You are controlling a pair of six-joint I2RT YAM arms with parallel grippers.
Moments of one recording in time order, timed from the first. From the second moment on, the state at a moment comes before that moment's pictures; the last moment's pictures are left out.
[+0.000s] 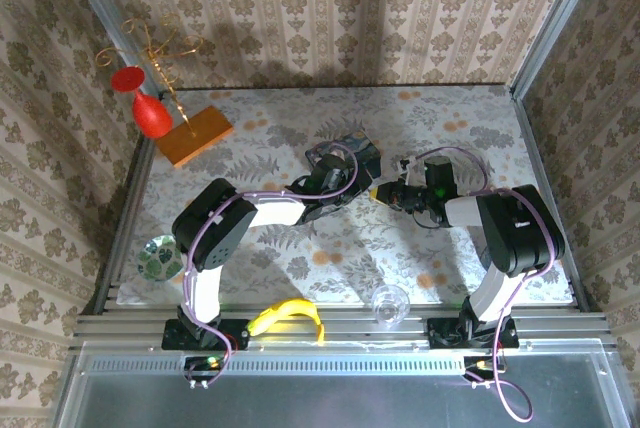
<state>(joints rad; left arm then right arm) -0.85 1.95 1.07 0.37 0.13 -1.21 0.16 1.72 0.64 0.45 -0.82 0.71</state>
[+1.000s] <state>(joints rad) -0.87 1.92 0.94 0.46 0.22 -1.25 0.21 1.65 0.44 0.63 -0.76 0.76</state>
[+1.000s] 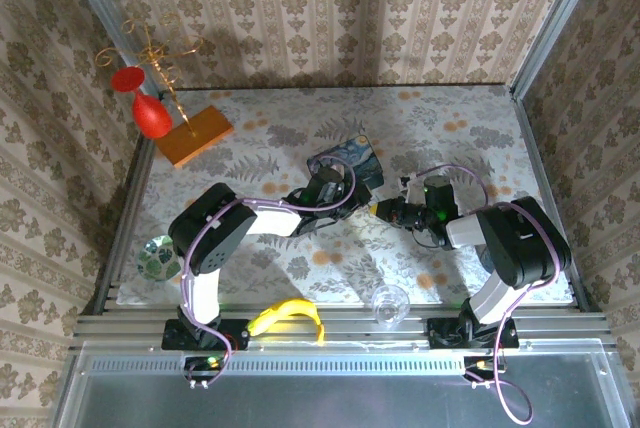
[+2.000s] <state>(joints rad) -0.87 1.92 0.98 0.38 0.16 -1.27 0.21 1.70 0.55 0.51 -0.79 0.77</state>
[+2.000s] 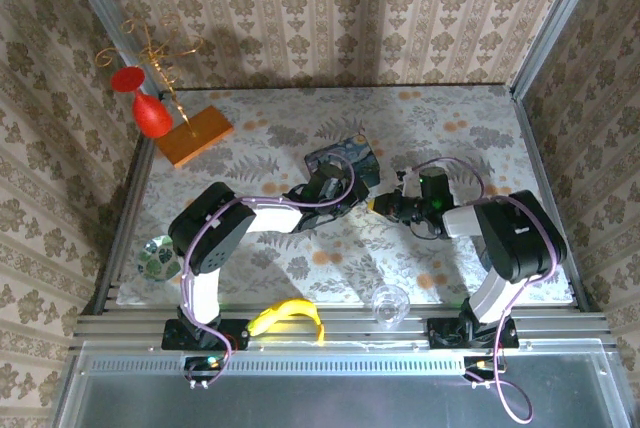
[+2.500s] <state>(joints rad) -0.86 1.92 0.96 0.41 0.13 -1.28 0.19 1.80 0.59 0.58 -0.89 0.82</state>
